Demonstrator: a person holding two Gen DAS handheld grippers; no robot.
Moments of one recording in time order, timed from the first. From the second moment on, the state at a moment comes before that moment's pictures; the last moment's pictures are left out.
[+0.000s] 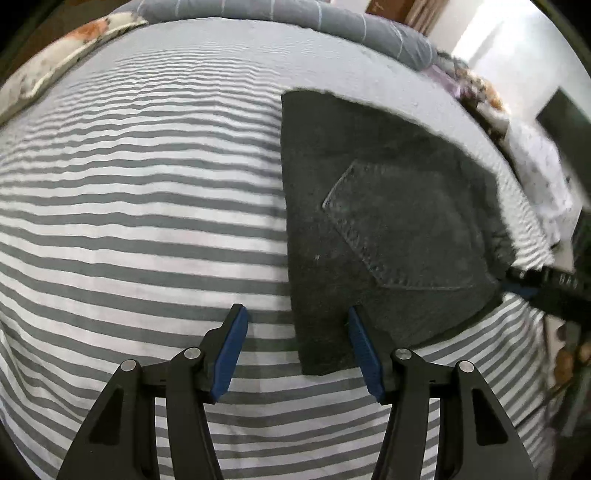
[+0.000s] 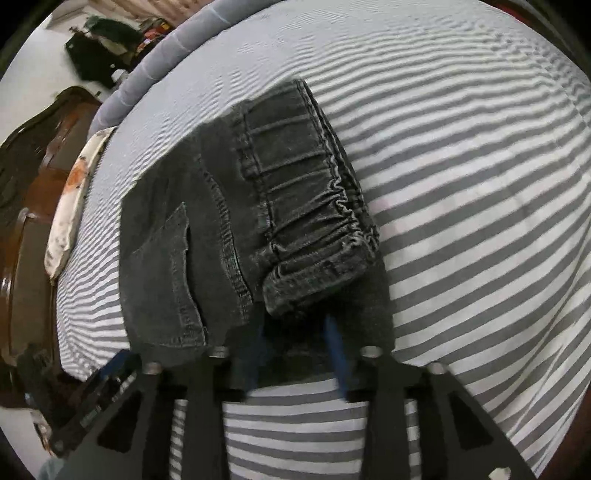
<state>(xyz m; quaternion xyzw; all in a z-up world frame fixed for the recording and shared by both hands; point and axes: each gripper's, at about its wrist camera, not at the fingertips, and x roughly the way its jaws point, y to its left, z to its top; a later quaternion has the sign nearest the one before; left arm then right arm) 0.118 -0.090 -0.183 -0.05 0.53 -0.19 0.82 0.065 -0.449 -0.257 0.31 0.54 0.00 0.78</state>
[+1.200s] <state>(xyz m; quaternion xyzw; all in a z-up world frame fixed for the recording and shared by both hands) 0.225 -0.064 -0.210 -0.27 0.57 -0.26 0.73 0.137 -0.519 -0.307 0.42 0.47 0.24 0.74</state>
